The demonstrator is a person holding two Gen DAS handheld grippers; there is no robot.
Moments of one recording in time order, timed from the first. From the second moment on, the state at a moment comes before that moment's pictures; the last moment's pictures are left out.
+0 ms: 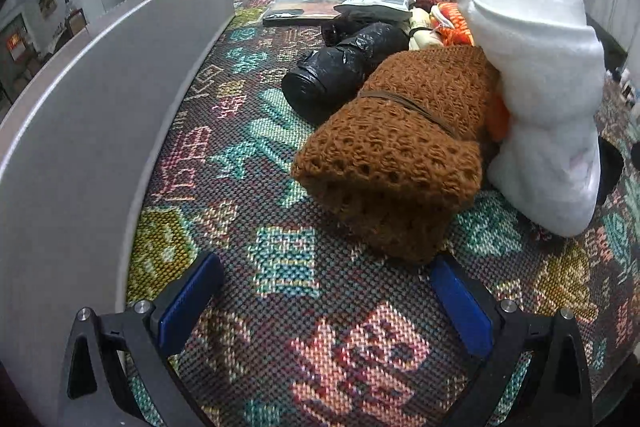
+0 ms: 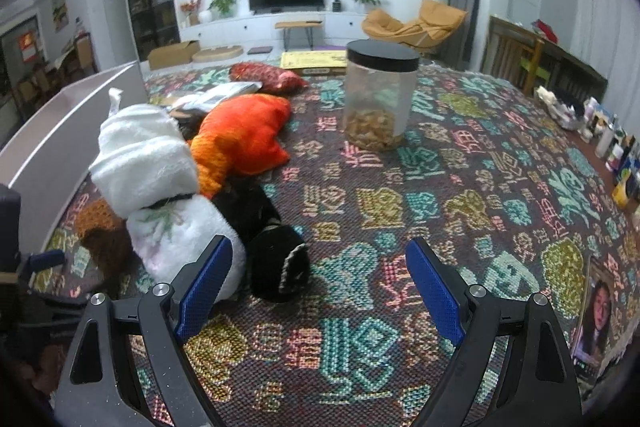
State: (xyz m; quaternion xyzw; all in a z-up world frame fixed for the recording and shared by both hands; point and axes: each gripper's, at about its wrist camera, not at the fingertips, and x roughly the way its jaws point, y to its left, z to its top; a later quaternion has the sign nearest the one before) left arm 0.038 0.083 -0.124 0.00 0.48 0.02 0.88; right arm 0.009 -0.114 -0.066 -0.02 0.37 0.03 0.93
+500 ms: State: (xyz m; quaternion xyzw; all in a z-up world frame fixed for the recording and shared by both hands) left arm 0.089 0.090 -0.127 0.01 0.46 -0.04 0.89; right arm 0.005 -0.065 -0.085 -0.09 0.40 0.12 0.90
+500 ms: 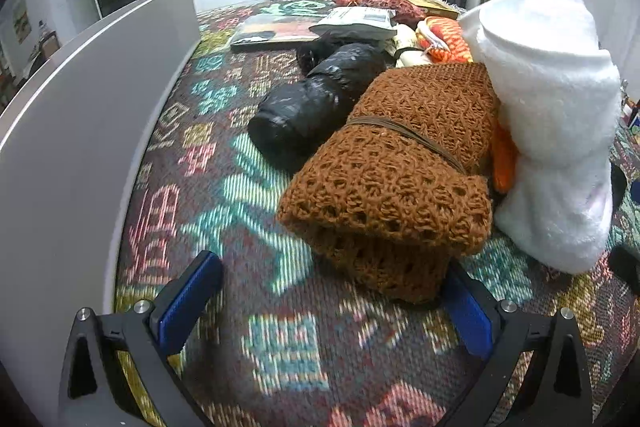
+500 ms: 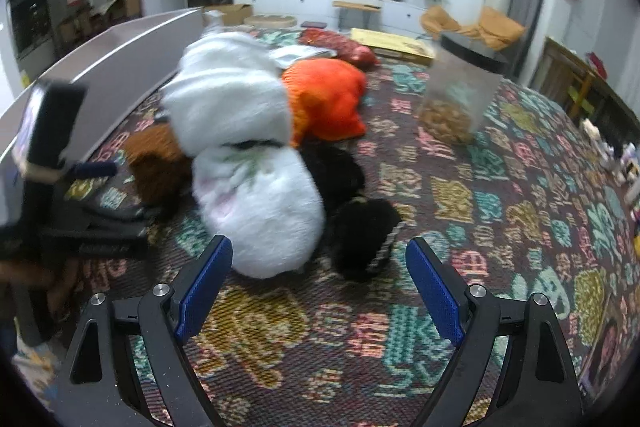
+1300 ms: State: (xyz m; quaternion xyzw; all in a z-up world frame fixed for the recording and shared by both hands) left arm 0.093 0.089 -0.127 0.01 0.45 -0.04 0.89; right arm 0.035 -0.114 -0.057 0.12 0.36 0.24 0.89
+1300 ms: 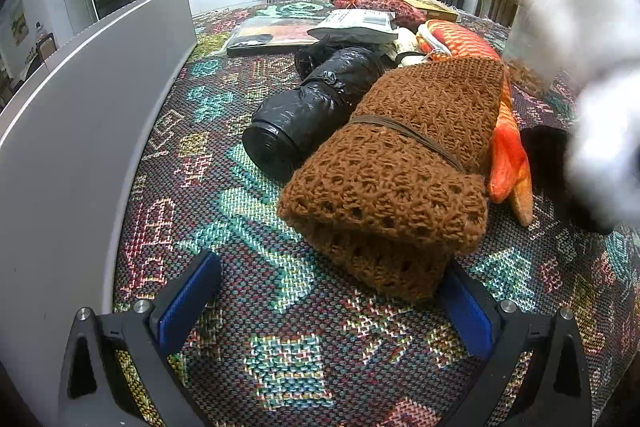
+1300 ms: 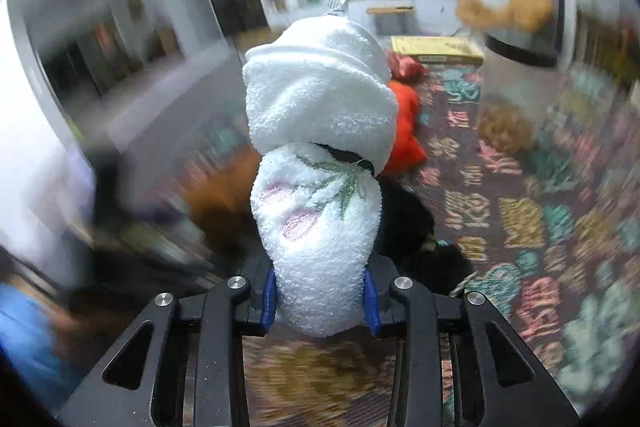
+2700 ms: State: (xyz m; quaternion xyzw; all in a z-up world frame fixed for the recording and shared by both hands) left arm 0.093 0.089 -0.127 0.01 0.46 -0.04 0.89; right arm 0.084 -0.257 -0.123 0.06 0.50 -0.11 0.86
